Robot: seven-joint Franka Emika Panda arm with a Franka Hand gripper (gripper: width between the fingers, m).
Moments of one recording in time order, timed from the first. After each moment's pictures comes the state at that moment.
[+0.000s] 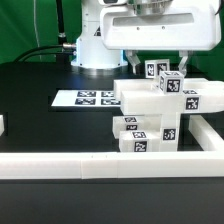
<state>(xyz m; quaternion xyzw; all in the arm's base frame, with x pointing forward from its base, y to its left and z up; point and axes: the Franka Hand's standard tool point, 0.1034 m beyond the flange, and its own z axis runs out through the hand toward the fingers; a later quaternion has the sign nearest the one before) 0.533 0.070 0.109 -0.95 0.30 0.03 0.07</state>
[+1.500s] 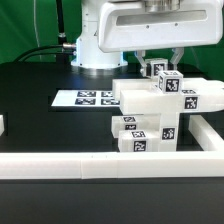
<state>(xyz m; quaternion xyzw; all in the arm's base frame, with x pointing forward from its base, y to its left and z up) 0.538 0.069 0.111 -1.00 0.00 0.00 0.03</state>
